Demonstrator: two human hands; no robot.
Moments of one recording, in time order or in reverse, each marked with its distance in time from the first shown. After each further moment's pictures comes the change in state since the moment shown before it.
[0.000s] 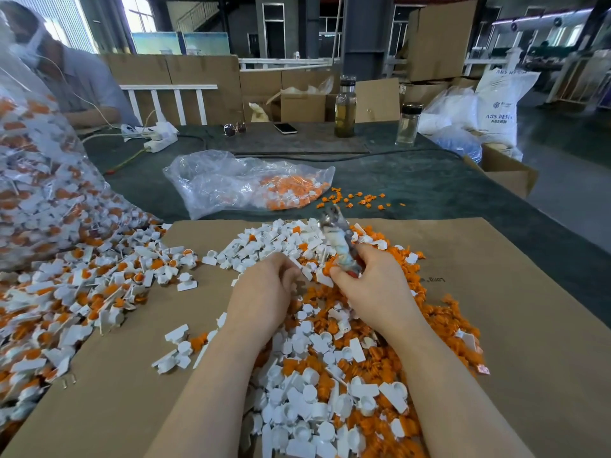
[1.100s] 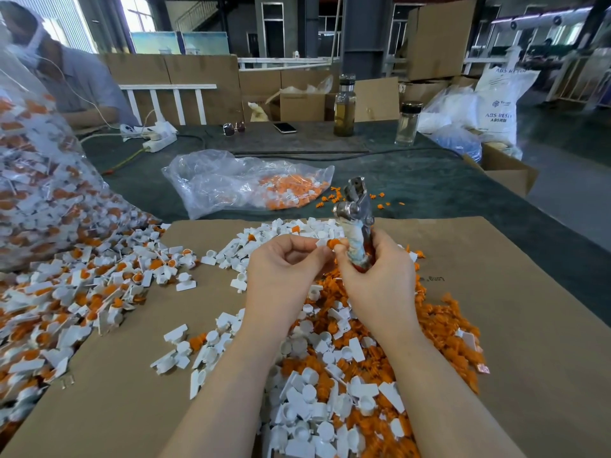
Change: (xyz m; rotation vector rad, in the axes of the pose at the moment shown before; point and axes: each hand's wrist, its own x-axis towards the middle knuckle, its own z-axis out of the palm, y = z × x) left_hand -0.013 0.040 -0.002 -0.899 0.079 -0.115; right_hand -0.009 -0.014 0.003 0.111 0.351 -0.126
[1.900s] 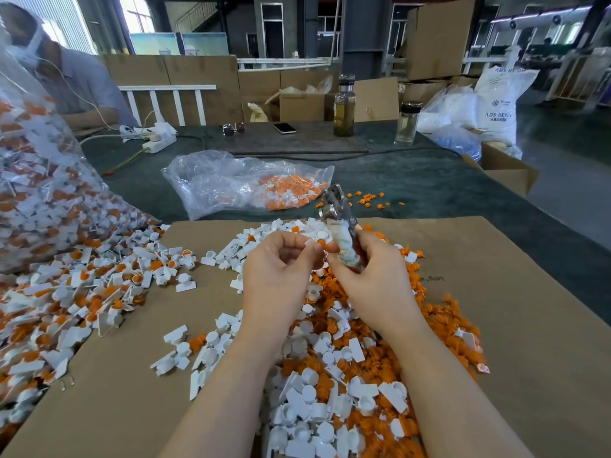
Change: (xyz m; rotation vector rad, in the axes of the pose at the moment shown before) left_hand 0.001 0.000 0.000 0.172 0.124 0.070; right_hand 0.006 0.002 -0.005 0.081 -0.229 0.013
